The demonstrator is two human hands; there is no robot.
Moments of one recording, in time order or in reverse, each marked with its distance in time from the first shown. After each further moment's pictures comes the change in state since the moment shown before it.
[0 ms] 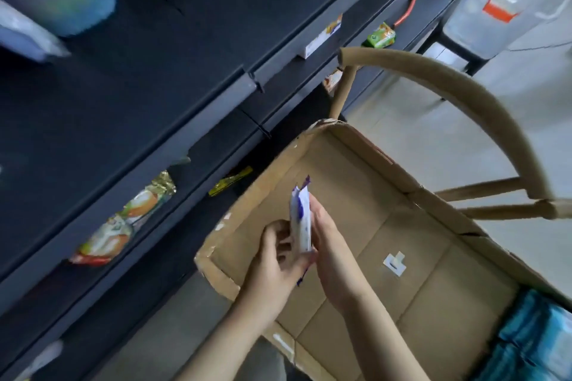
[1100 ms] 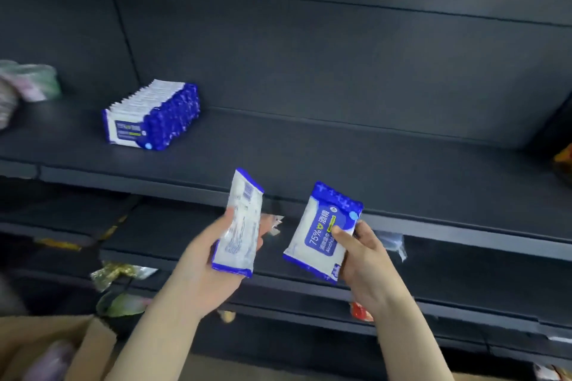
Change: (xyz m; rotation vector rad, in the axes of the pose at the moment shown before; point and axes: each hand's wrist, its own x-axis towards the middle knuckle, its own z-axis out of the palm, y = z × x) left_hand -0.530 0.006 -0.371 -1.321 0.728 0.491; right_hand -0.291 -0.123 0.457 -0.204 -0.750 -0.064
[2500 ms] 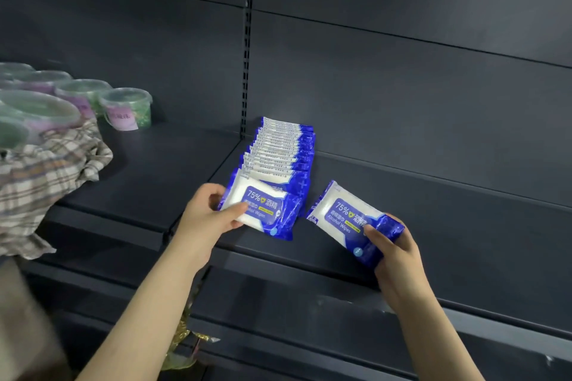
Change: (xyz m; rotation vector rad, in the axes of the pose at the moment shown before) left_hand 0.174 0.286 -0.223 0.605 0.237 0.417; right_hand 0.176 0.044 0.282 0.035 0.149 -0.225
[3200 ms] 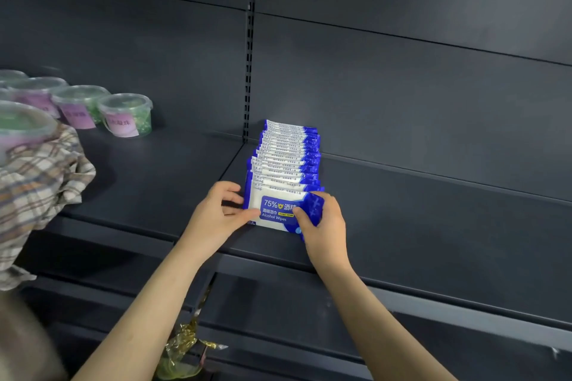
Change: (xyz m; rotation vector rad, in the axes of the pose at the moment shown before) left_hand 0.027 -0.005 -0.022 0.416 -0.150 0.194; right_hand 0.018 0.052 0.105 -0.663 -0.065 -0.330
